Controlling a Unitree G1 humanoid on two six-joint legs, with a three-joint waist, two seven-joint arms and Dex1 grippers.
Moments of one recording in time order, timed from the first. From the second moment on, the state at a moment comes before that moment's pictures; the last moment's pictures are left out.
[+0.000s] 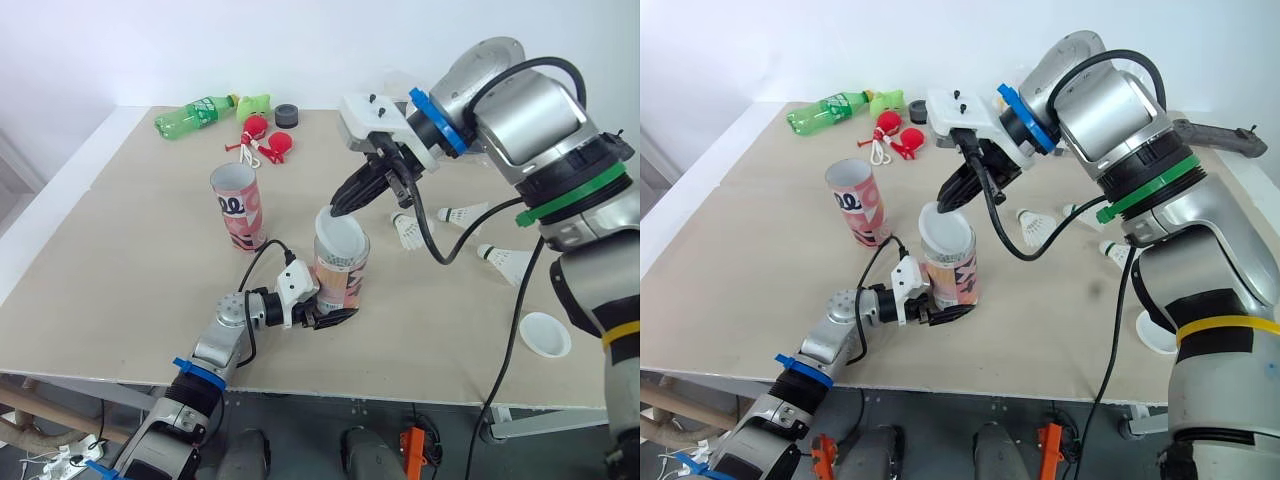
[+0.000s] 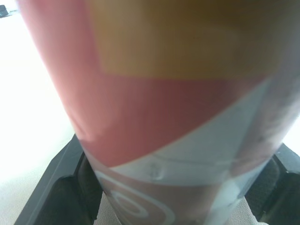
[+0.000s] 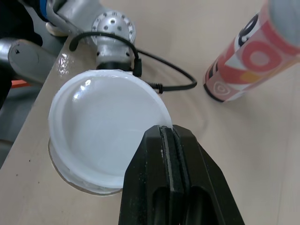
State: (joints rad) left arm -0.46 0.17 -0.26 0.32 -0.16 -0.06 -0.96; right arm -1.56 -0.70 0.74 0.45 0.35 0.44 1.57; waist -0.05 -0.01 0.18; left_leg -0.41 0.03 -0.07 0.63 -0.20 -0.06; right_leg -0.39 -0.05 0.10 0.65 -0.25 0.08
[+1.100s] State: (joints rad) left arm -0.46 0.17 -0.26 0.32 -0.16 -0.06 -0.96; right arm -1.54 -0.75 0.80 0.40 0.34 0.41 1.57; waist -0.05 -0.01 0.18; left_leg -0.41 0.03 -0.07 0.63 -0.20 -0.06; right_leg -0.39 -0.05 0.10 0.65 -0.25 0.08
